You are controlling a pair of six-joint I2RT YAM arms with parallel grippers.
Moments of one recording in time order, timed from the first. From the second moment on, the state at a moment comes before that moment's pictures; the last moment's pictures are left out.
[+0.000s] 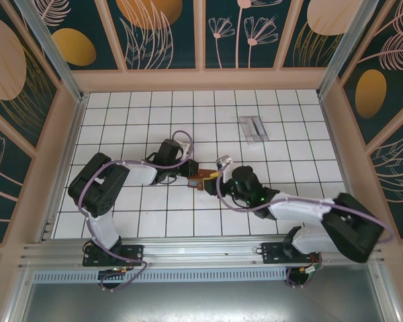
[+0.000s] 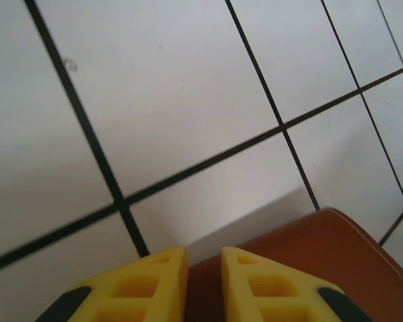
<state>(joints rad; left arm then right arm) -0.57 1.82 0.79 0.27 0.36 -0.46 0.88 1.22 0.41 0.42 -0.03 0.48</state>
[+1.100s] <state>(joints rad) -0.71 1.62 0.57 0.29 0.14 -0.69 1.11 1.27 0.53 -0.18 0.20 1.92</state>
